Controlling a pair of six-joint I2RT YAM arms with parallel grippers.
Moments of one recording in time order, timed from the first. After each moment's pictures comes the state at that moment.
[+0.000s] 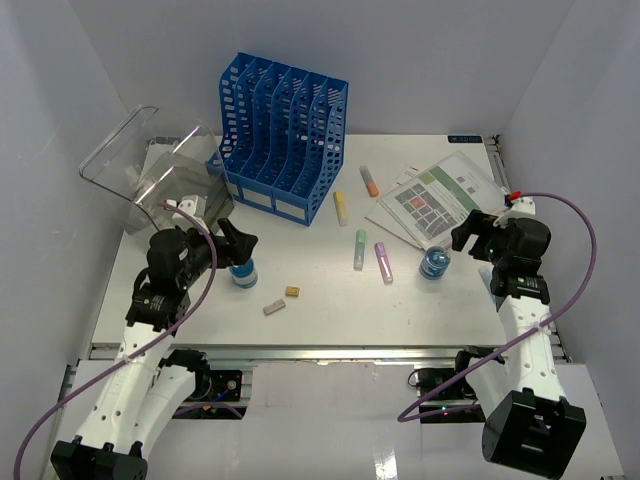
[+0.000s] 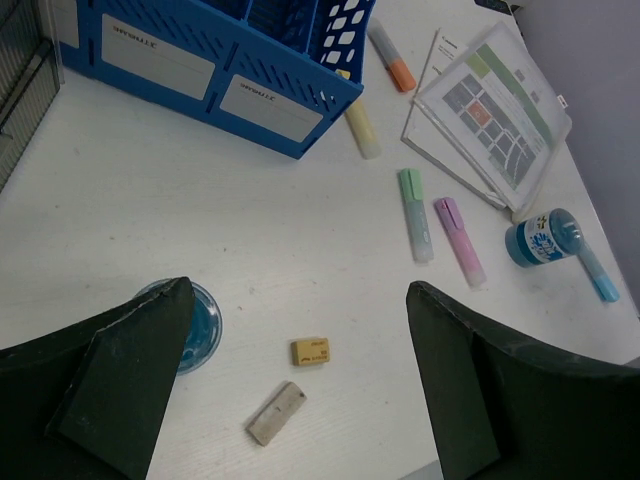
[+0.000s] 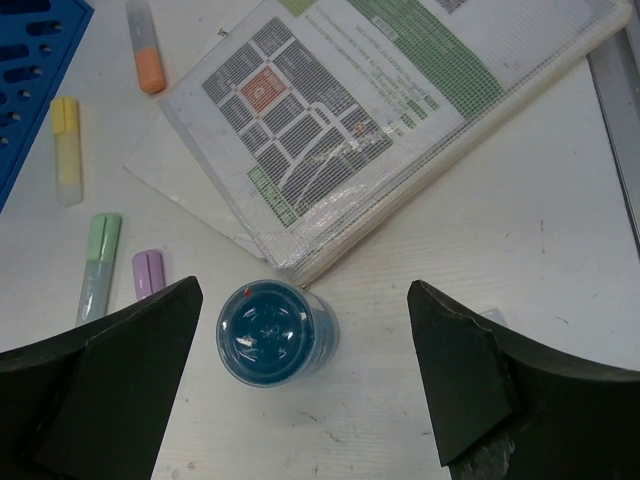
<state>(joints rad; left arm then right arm) -0.20 0.68 0.65 -0.25 0.22 -0.39 -0.21 0.85 0.60 -0.18 -0.27 0.15</state>
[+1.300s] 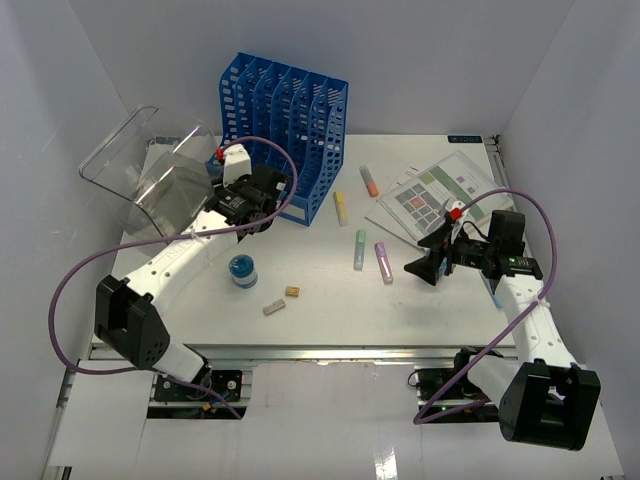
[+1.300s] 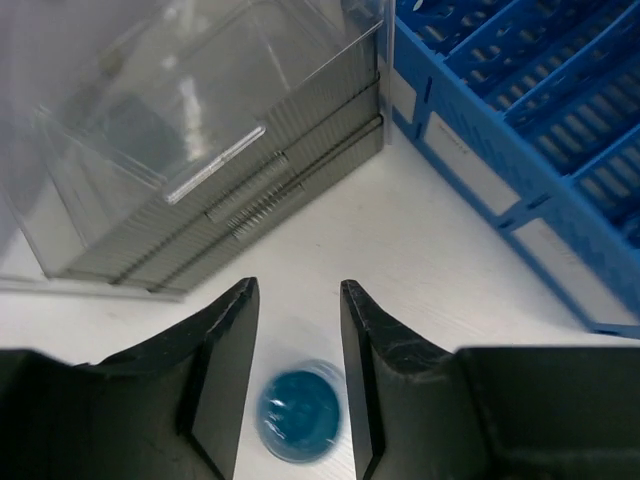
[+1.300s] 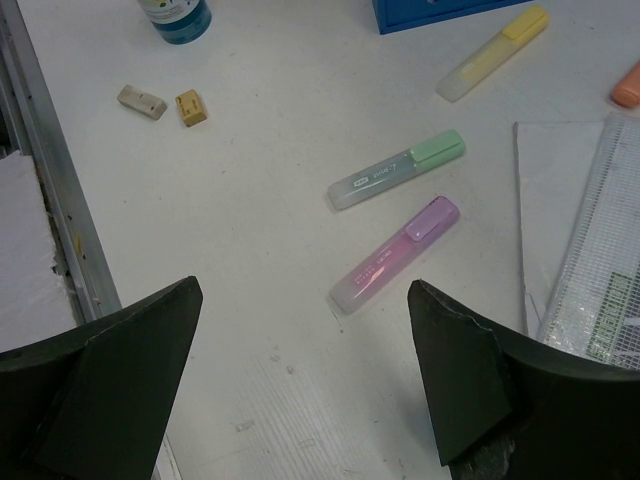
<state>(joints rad) -0.59 1.48 1.37 -0.78 -0.96 -0.69 -0.09 1.01 0.69 -0.41 -1.11 -0.53</state>
